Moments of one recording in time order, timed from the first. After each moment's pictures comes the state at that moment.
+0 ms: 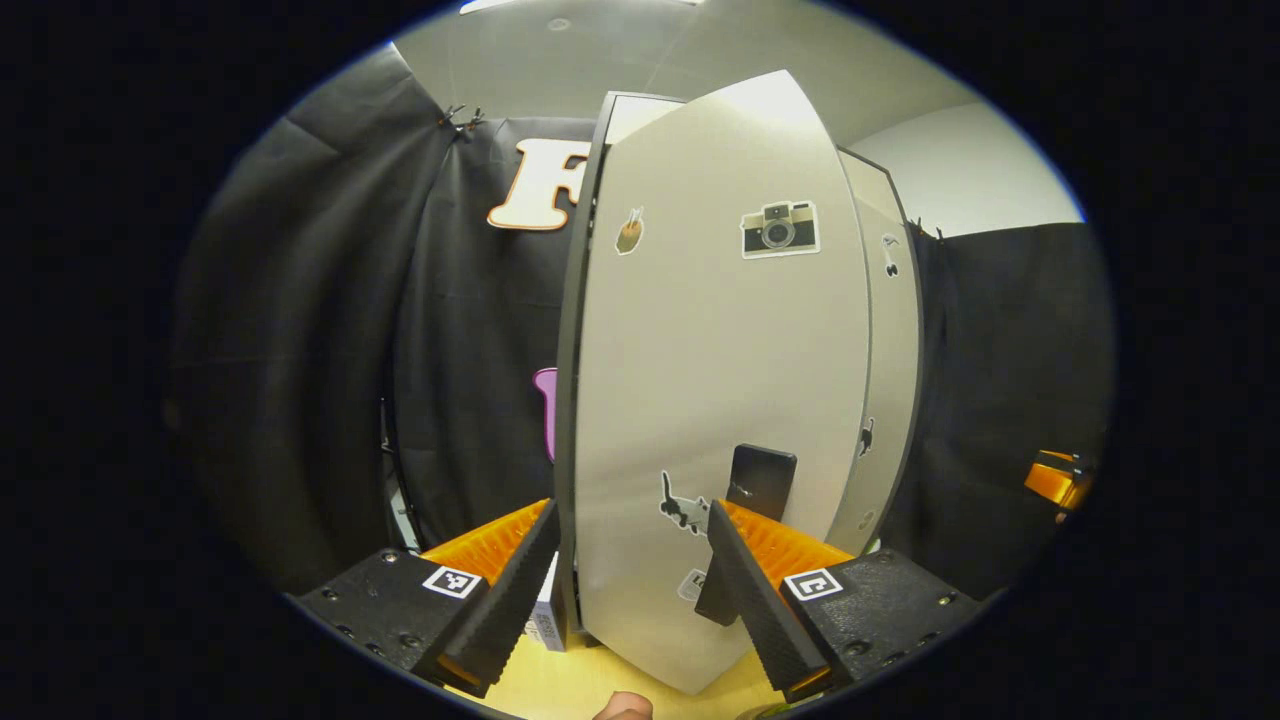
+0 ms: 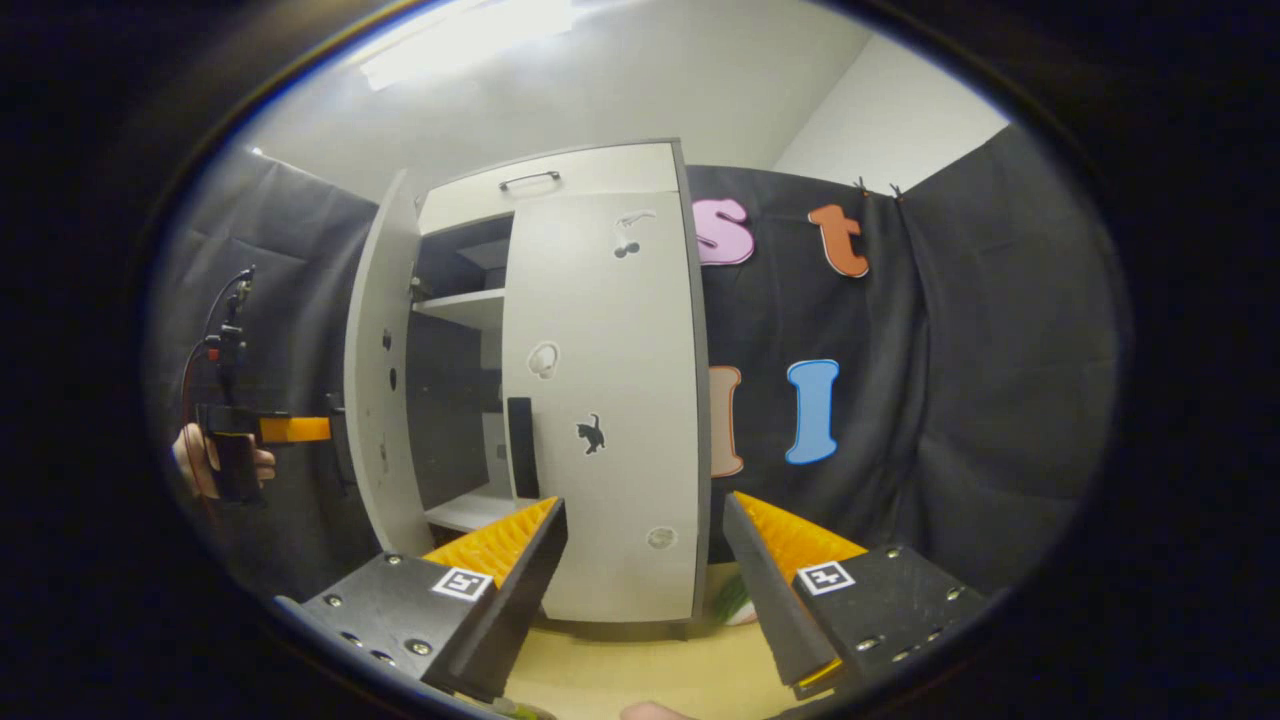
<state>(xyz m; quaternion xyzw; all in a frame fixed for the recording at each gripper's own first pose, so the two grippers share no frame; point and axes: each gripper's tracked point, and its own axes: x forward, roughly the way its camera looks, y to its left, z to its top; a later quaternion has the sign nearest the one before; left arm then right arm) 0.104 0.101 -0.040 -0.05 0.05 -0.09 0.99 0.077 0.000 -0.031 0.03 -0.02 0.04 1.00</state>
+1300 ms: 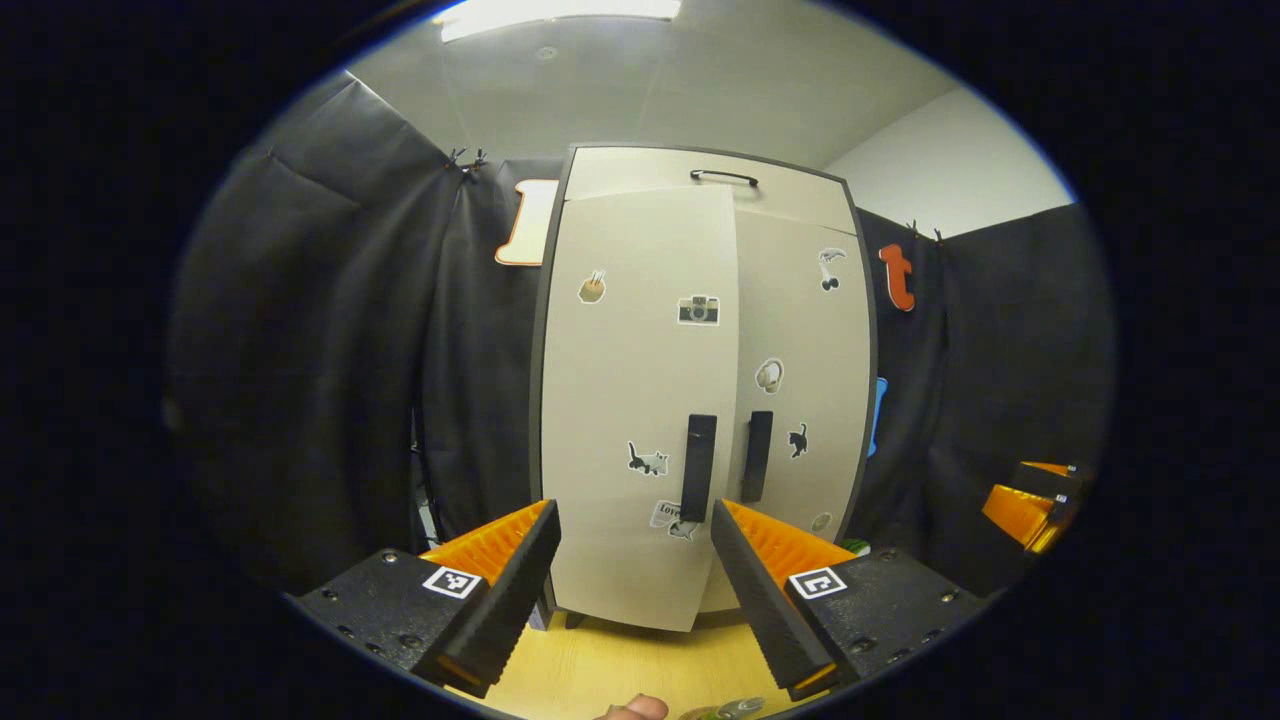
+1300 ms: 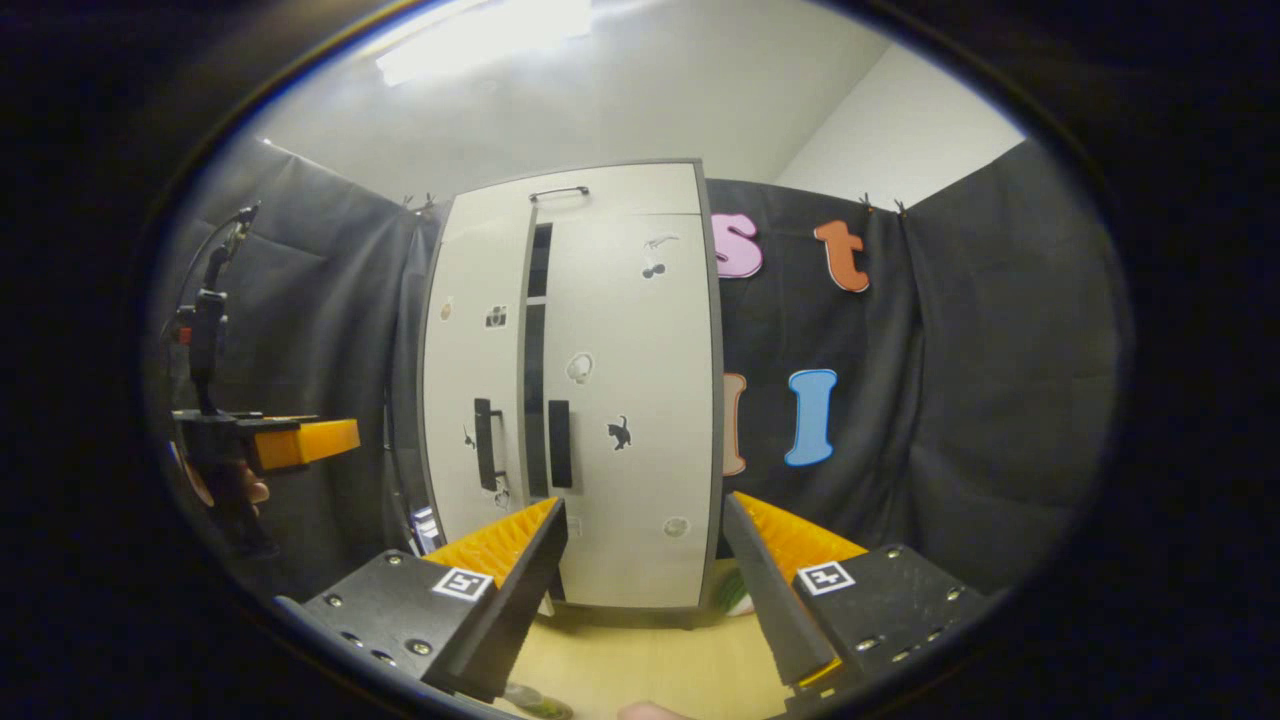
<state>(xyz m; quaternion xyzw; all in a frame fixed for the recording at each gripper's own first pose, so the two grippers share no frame) 0.008 0.033 -0.007 -0.04 0.01 -0.02 1.00 0.020 0.035 -0.010 0.02 -0.03 0.03 1.00</state>
